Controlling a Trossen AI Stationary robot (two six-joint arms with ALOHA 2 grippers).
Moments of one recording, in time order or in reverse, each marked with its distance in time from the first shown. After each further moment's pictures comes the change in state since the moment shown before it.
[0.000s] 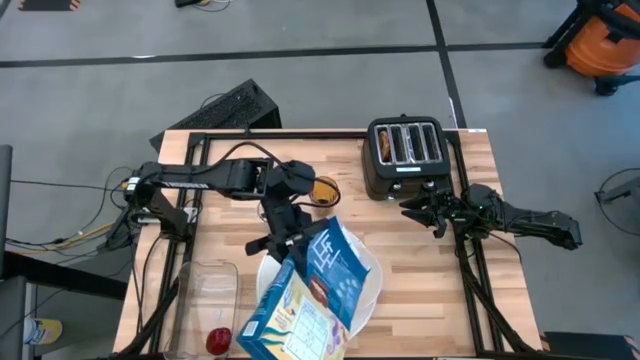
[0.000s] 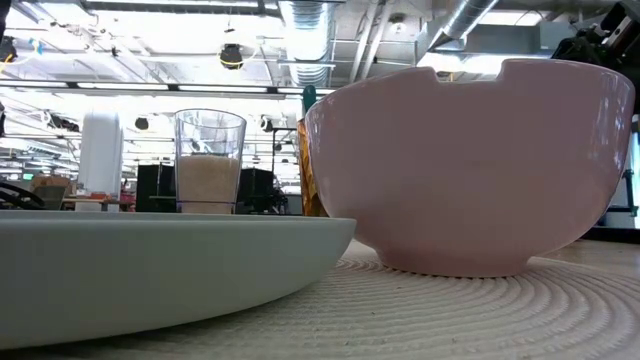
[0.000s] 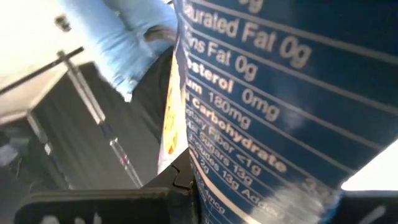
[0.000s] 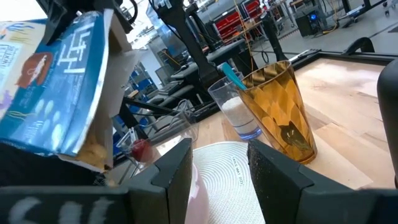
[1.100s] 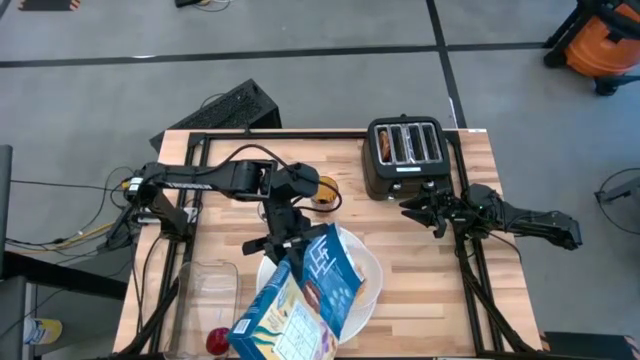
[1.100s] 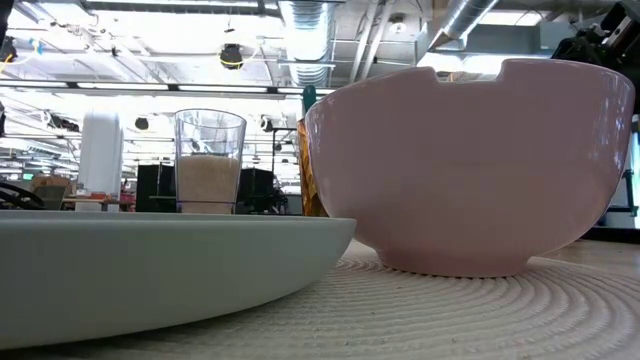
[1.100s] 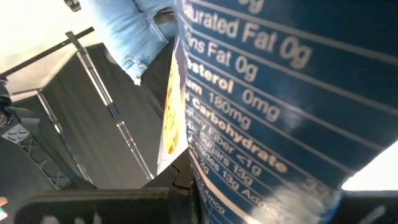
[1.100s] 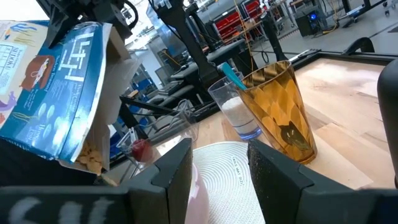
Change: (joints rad) left arm 0.007 0.016 0.000 -0.011 0.075 -0.004; right arm 0.000 0.000 0.000 0.000 0.000 0.000
